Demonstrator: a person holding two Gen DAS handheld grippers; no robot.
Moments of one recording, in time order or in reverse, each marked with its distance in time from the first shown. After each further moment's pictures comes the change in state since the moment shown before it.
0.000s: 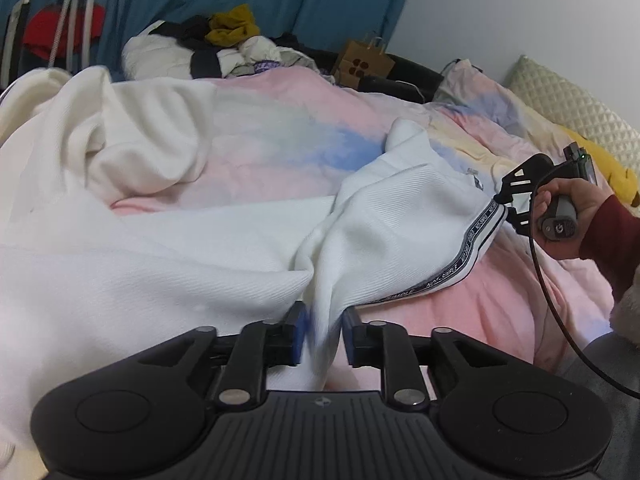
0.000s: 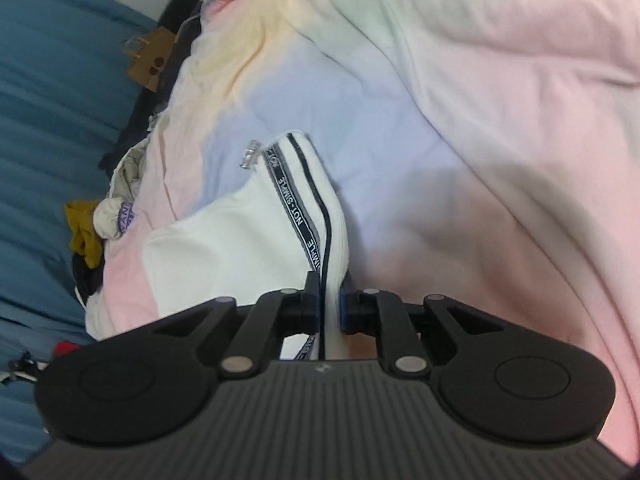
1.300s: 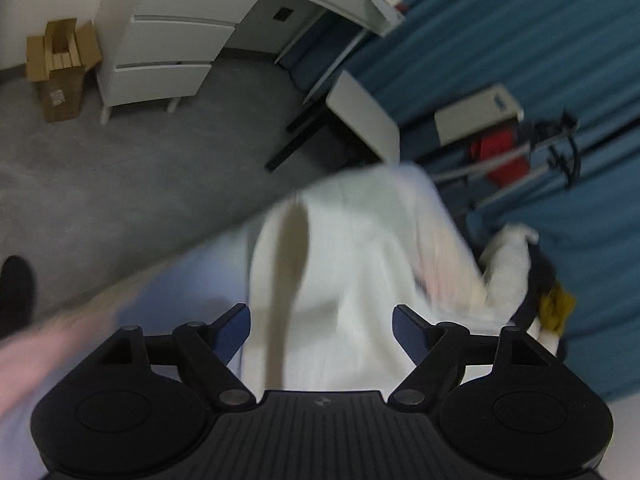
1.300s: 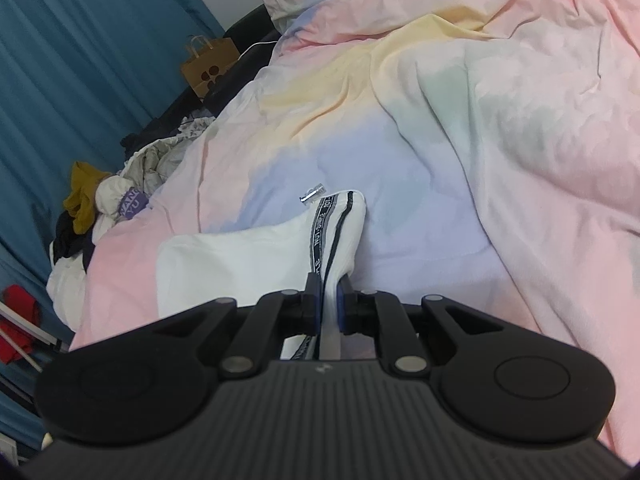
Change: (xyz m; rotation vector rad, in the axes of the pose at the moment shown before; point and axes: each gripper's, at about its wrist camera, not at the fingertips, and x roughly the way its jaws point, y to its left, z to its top) left arm -0.232 0.347 -0.031 -1.218 -0.392 0.478; right arm -0.014 0.038 -0.006 -0.279 -0.177 -0.027
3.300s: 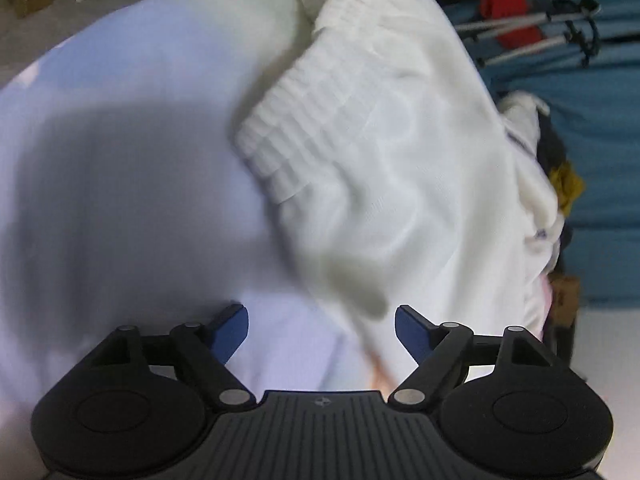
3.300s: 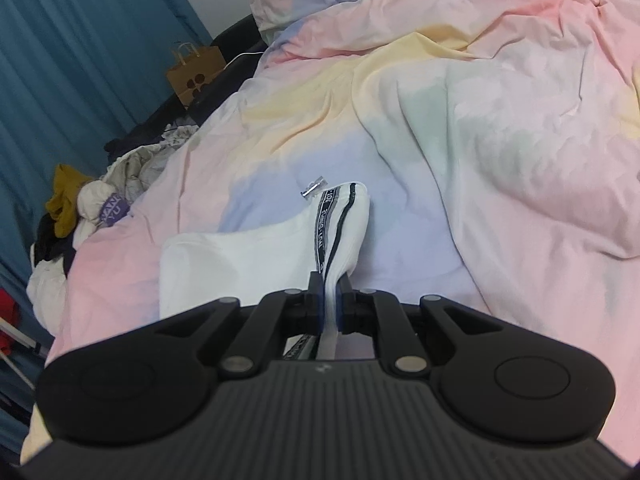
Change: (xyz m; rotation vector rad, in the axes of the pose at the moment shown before) left arm 0.010 0.002 -0.127 0.039 0.422 0.006; right arm -0.007 -0.007 0.005 -0.019 -0.037 -0.049
